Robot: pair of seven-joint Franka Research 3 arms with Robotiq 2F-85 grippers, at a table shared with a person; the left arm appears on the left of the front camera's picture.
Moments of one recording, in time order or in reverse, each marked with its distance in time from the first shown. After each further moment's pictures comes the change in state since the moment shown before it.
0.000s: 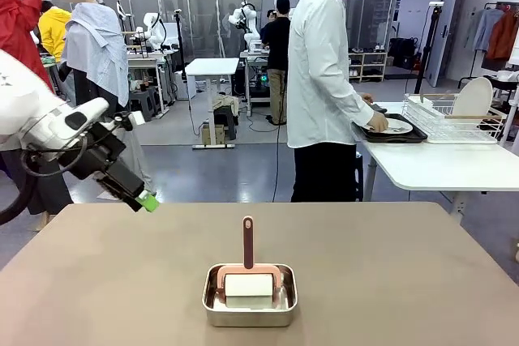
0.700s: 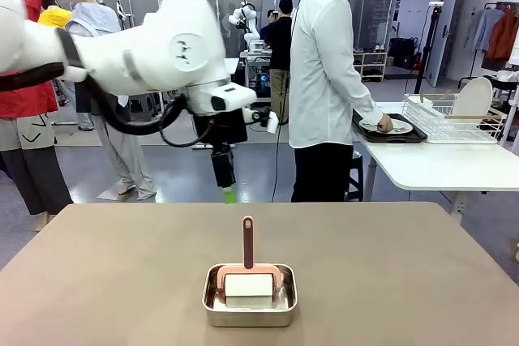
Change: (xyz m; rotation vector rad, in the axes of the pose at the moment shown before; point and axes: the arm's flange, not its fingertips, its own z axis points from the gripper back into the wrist) left arm 0.189 -0.069 -0.103 0.095 0.483 -0.626; right arm 0.000 -0.001 0.000 0.000 0.000 -0.001
